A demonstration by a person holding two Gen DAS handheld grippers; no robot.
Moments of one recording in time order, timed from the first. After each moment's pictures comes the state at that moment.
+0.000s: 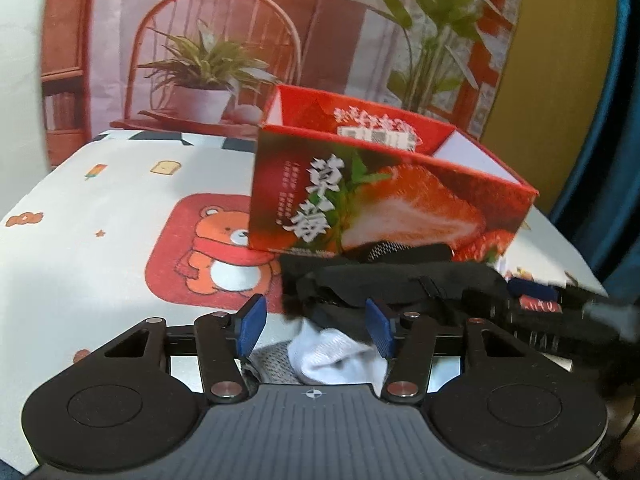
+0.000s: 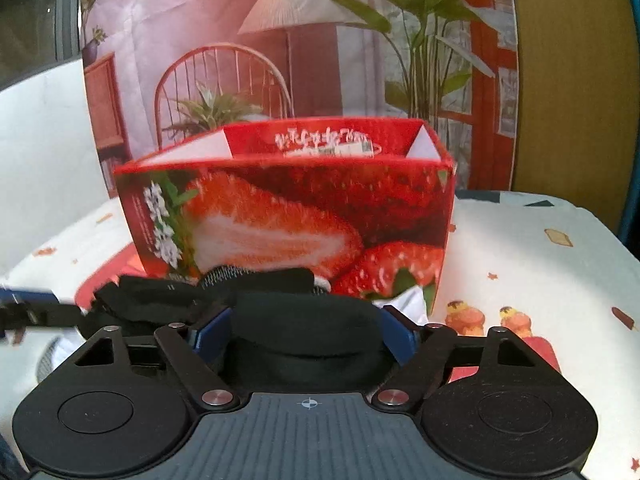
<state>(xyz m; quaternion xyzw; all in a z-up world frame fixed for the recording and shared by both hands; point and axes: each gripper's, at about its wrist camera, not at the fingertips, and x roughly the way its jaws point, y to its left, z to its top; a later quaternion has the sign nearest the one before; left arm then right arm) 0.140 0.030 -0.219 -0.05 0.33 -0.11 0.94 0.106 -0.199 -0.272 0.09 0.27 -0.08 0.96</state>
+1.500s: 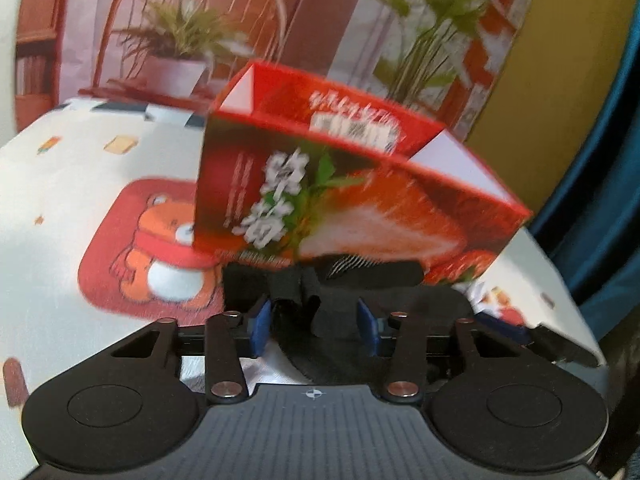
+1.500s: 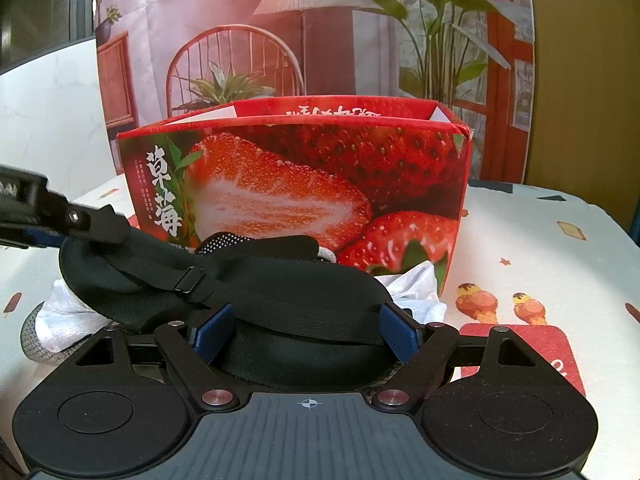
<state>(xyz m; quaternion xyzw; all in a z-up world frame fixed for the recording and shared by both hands) 0.182 0.005 -0.234 -0.10 0.36 -0.14 0.92 0.108 -0.199 -0.285 0.08 0.28 -0.06 0.96</state>
